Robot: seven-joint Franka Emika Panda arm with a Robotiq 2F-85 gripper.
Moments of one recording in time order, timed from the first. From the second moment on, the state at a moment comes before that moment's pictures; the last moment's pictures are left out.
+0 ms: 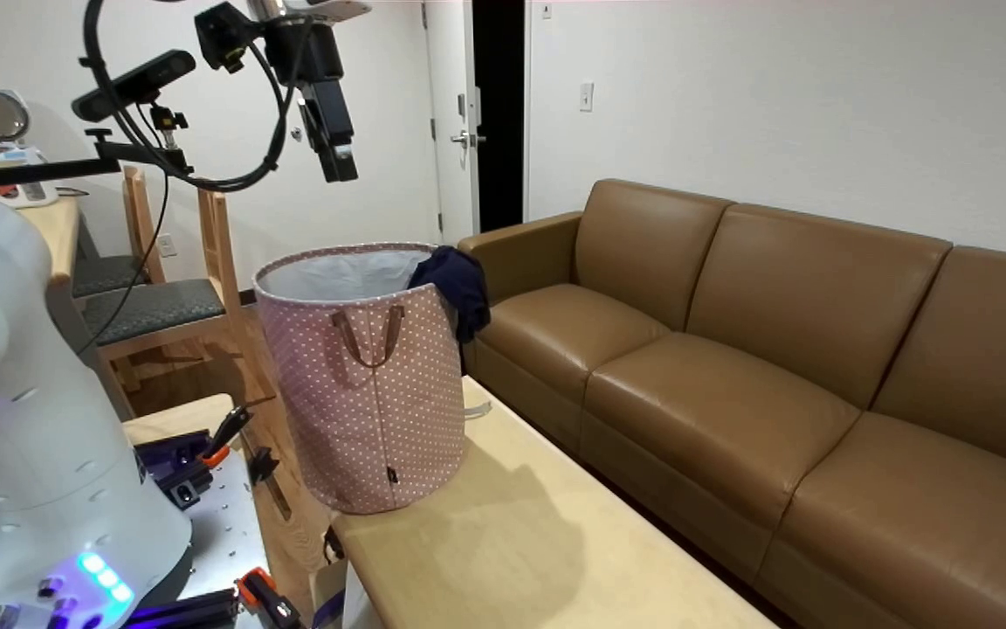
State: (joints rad) arm 0.05 -0.72 0.28 -2.50 -0.02 1.83 0.35
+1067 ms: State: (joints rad) arm 0.16 -0.29 0.31 -2.38 0.08 2.22 0.40
